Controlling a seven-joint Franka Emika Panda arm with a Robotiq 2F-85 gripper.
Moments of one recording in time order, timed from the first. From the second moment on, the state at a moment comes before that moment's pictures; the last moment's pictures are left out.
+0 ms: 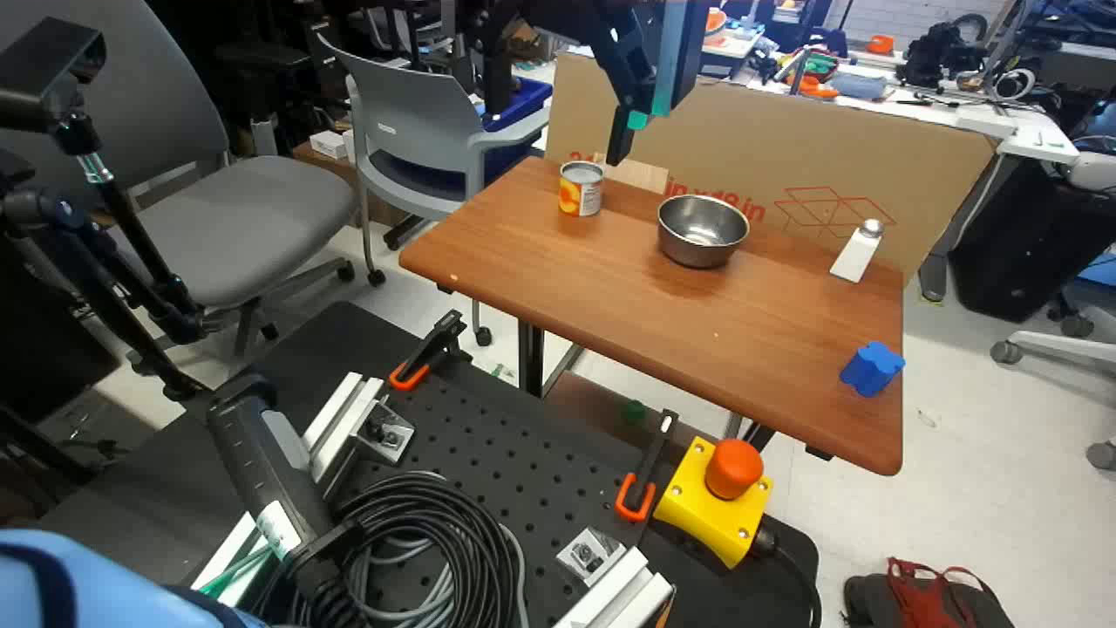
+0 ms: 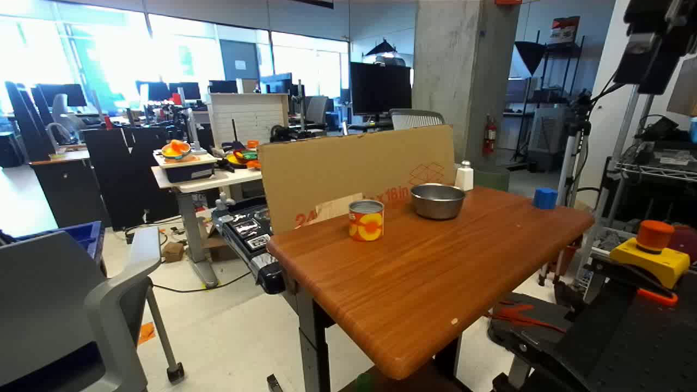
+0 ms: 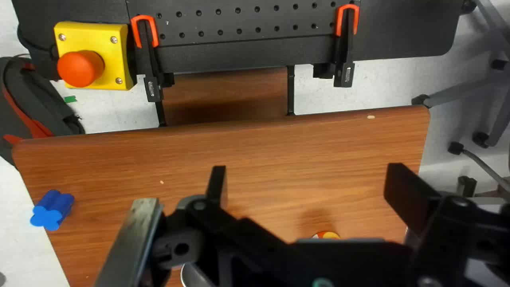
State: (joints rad) arm 0.03 -0.70 -0.05 -2.81 0.07 2.20 -0.06
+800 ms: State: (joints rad) arm 0.01 -0.62 -0.07 -2.76 0.07 2.22 -0.06
